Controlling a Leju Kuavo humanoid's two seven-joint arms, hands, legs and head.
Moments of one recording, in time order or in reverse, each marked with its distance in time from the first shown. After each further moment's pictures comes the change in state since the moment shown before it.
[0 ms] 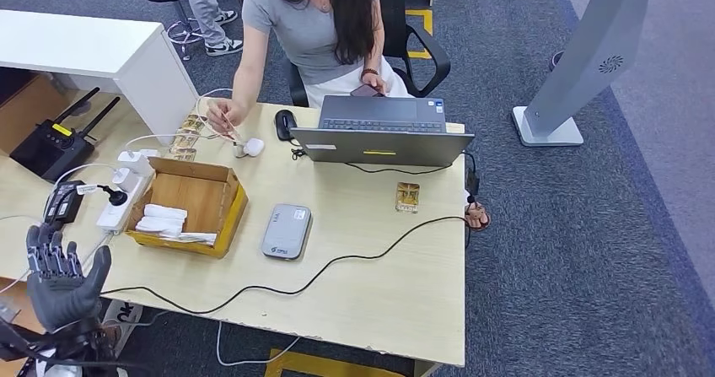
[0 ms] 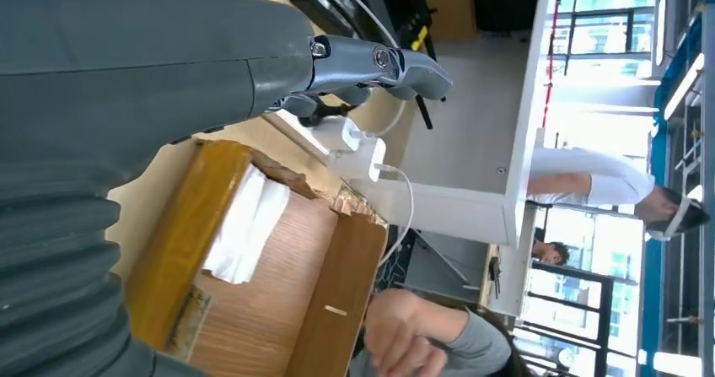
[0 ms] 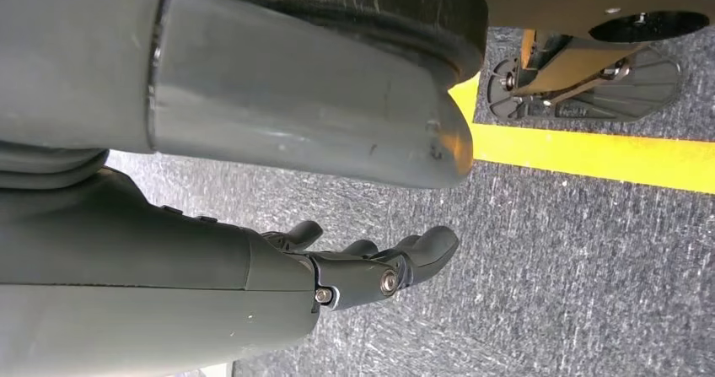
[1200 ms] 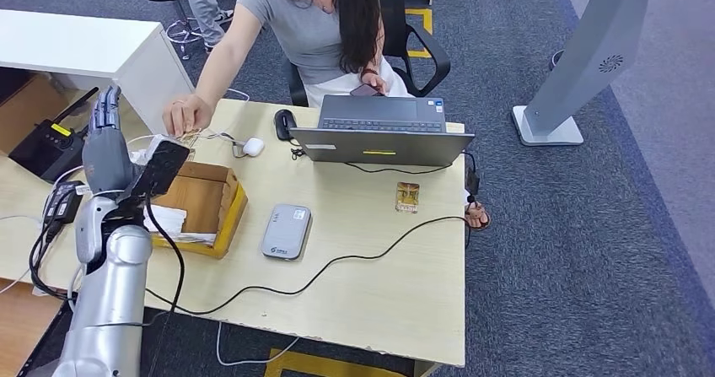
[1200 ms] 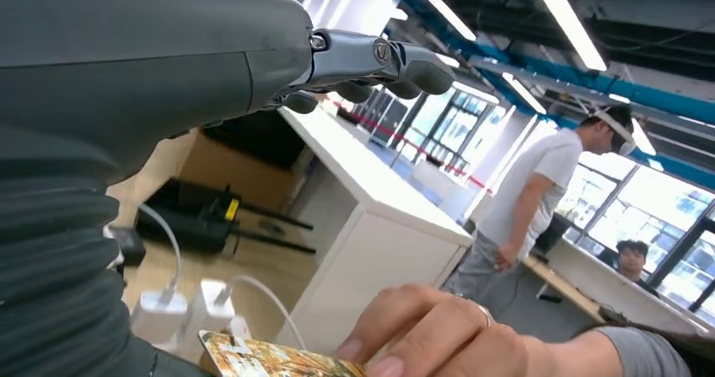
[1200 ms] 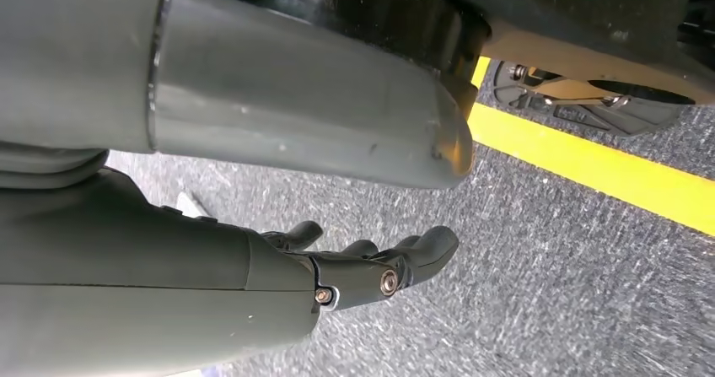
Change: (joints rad) left arm -0.390 0.255 -0.481 0.195 -1.054 0.492 0.289; right arm -0.017 0.004 0.125 0.000 0.131 0.047 0.030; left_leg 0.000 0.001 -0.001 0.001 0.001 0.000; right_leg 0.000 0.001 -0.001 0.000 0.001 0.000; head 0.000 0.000
